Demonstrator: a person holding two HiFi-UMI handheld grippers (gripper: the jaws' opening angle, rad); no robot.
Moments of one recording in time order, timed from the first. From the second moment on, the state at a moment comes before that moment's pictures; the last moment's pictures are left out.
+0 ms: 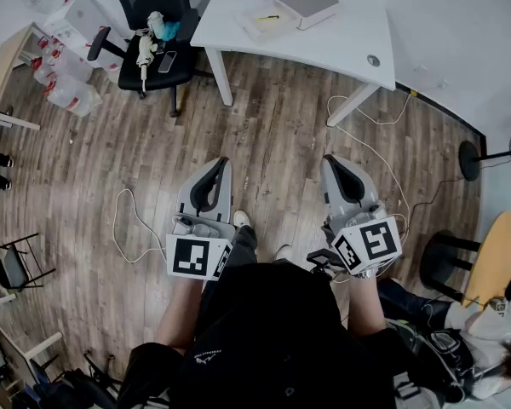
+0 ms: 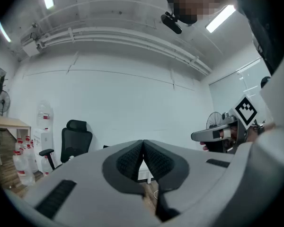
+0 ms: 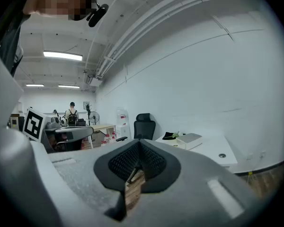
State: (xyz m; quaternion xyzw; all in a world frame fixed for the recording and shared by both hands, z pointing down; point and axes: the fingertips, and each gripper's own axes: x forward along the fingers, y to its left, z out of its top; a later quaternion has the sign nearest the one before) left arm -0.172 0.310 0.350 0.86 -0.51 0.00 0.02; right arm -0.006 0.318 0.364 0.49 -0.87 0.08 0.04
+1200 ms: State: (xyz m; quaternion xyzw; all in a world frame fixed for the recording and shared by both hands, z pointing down) left arm -0.111 0.411 0.326 0.85 -0.53 -0.03 -0.03; right arm 0.027 0.423 0.345 0.48 -0.87 0.01 0.05
